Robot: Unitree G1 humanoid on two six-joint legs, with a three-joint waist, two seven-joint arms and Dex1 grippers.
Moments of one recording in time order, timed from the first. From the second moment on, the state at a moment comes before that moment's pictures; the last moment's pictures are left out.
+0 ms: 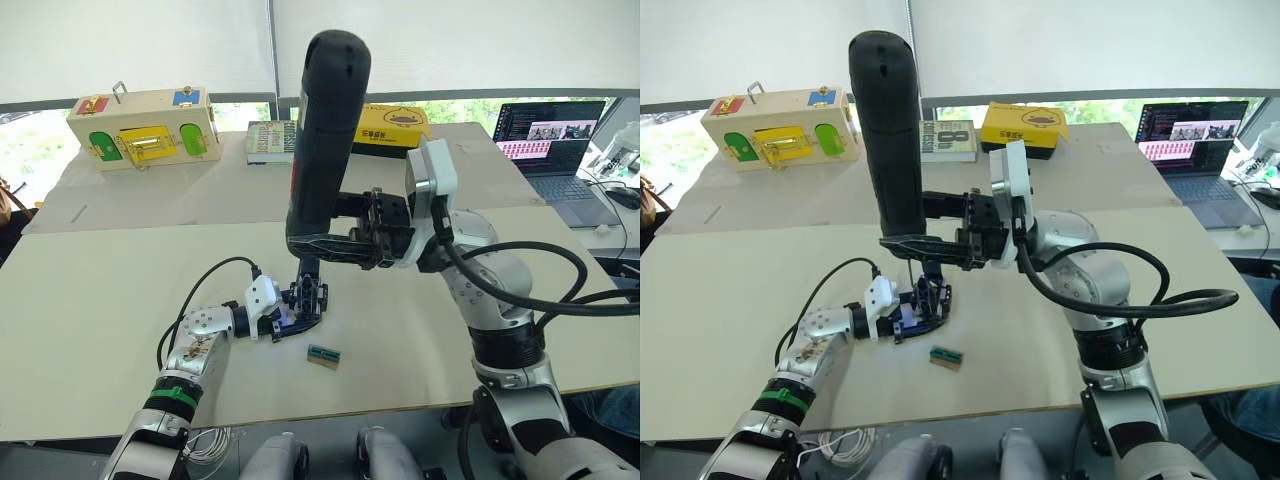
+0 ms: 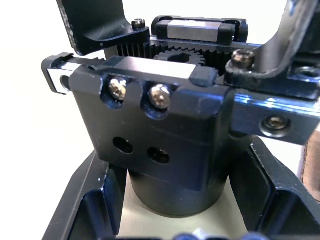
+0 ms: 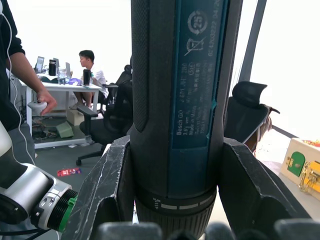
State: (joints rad) left arm -0.38 0.36 -0.14 0.44 -0.19 -0.17 -1.10; right arm -0.73 -0.31 0.08 -0.20 0.66 0.42 1.09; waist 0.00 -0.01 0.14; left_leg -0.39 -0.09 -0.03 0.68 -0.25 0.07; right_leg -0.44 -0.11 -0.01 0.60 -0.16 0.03
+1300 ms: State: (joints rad) left arm -0.13 0.76 0.12 0.37 -0.43 -0.19 -1.51; right arm -0.17 -0.73 -0.36 -0.57 0.82 0.45 1.06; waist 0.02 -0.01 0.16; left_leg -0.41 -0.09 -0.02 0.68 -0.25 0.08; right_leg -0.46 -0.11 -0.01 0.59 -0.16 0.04
